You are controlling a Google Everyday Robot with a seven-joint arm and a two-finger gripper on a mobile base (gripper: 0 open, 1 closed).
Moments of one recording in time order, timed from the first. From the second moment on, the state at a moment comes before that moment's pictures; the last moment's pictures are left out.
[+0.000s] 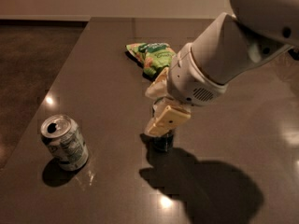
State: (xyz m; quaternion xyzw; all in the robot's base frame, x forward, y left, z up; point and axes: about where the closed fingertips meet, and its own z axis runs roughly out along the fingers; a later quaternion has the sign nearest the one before) arm 0.413 -0.014 0.927 -0.69 0.67 0.15 0.25
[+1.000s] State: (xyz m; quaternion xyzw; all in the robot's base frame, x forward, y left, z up) arm 0.396 0.024 0.975 -0.71 0.62 0.18 0.28
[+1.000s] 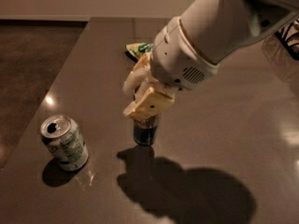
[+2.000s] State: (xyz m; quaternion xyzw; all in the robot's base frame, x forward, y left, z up) arm 0.365 0.093 0.969 -0.75 0.56 0.17 0.29
